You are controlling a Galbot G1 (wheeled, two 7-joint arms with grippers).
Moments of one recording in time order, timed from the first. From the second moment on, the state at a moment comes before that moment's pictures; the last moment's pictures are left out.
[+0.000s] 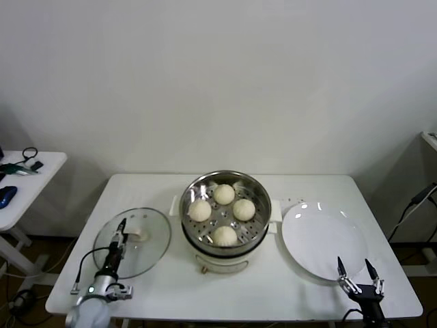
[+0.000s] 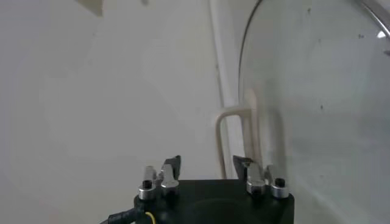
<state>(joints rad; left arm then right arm) 1.23 -1.28 -0.61 -1.31 1.44 -0.07 -0.38 -1.68 1.22 0.71 1.68 0.52 0.38 -0.12</state>
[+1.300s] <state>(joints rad) 1.31 -1.08 -0.59 -1.92 1.02 0.36 0.02 -1.66 1.27 0.74 1.72 0.41 0.29 -0.01</state>
